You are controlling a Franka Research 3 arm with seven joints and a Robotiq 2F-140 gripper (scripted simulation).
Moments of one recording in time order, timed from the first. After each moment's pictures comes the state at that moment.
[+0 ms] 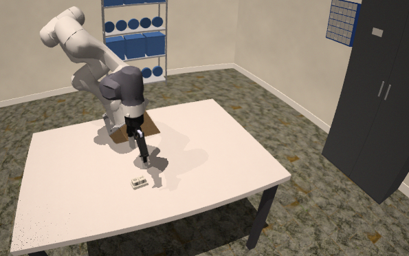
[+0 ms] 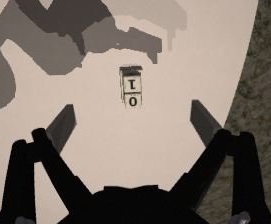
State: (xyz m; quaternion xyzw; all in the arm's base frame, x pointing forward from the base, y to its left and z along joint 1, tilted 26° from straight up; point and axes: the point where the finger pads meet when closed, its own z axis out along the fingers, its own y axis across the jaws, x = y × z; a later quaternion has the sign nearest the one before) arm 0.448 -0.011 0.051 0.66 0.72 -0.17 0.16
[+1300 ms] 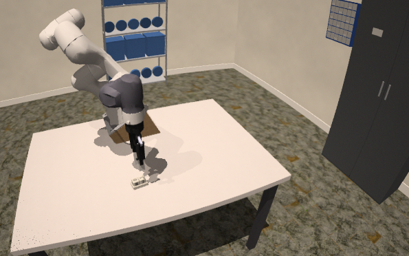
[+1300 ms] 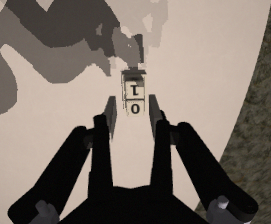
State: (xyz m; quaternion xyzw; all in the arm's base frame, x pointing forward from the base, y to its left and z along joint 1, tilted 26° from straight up) arm 0.445 -0.024 0.024 0.65 0.72 -0.17 0.15
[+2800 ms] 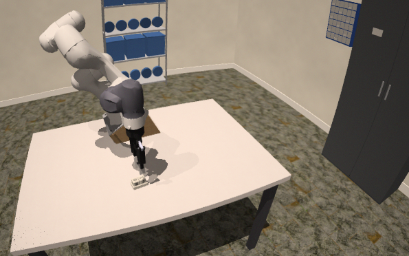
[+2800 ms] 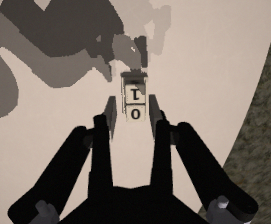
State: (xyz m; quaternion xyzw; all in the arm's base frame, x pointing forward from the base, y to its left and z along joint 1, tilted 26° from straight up) arm 0.444 -0.034 0.005 0.65 0.72 -0.17 0.15
